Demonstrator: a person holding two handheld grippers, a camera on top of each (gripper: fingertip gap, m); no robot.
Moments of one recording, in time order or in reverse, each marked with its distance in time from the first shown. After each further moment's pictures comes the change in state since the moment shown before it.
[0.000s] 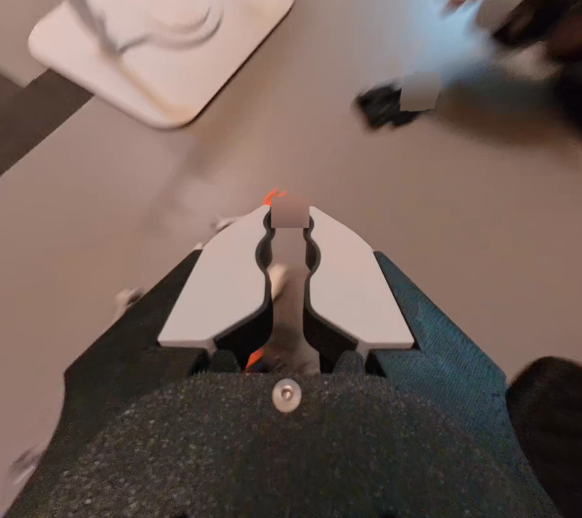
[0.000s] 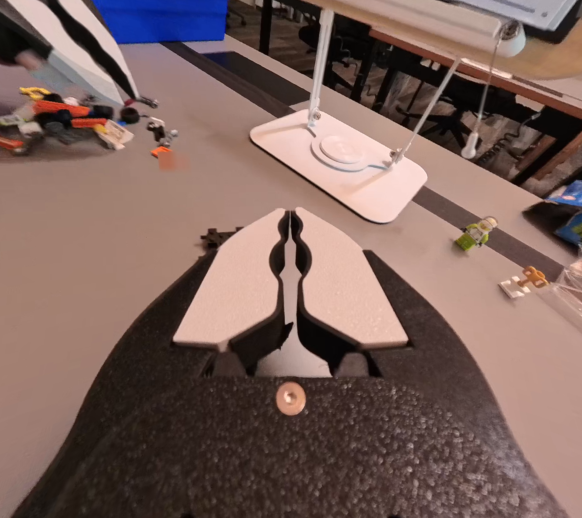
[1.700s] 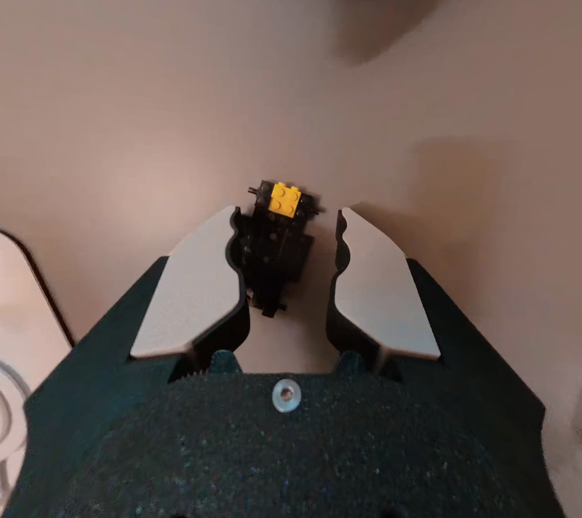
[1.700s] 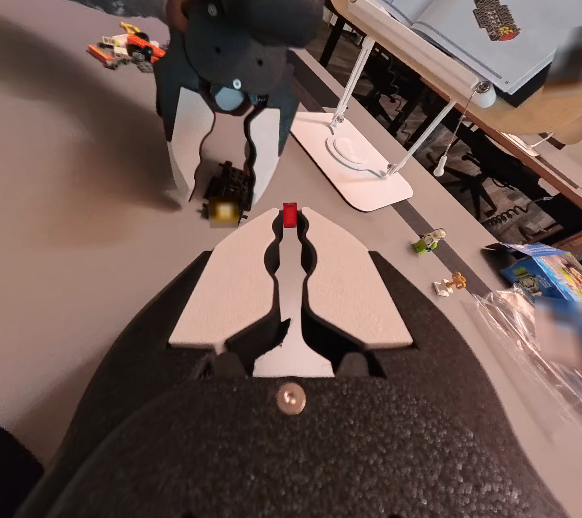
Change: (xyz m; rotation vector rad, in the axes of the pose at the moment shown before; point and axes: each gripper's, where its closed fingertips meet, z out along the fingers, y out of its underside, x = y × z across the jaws) left arm 0.126 -0.037 0.157 -0.460 0.402 0.756; right arm 0.021 0.013 -0.080 0.024 -0.184 -0.257
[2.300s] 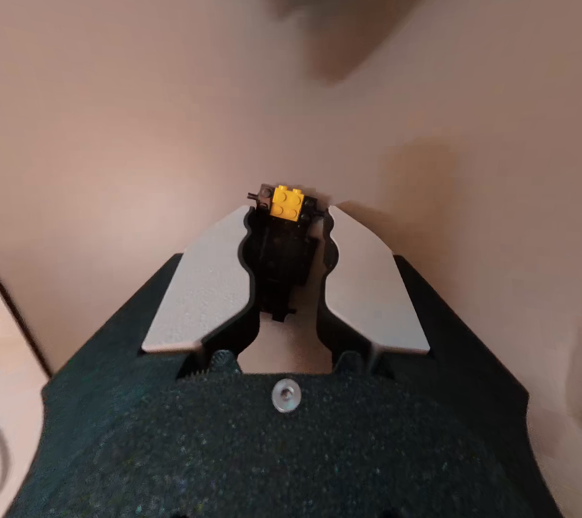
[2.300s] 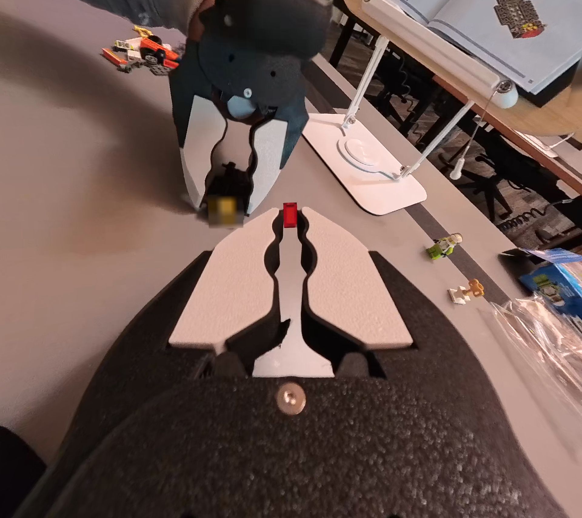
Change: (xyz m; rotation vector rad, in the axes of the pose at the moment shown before) left arm 0.012 -0.001 -0.002 0.059 0.087 0.044; right arm -0.008 -0.001 0.006 0.002 -0.035 0.008
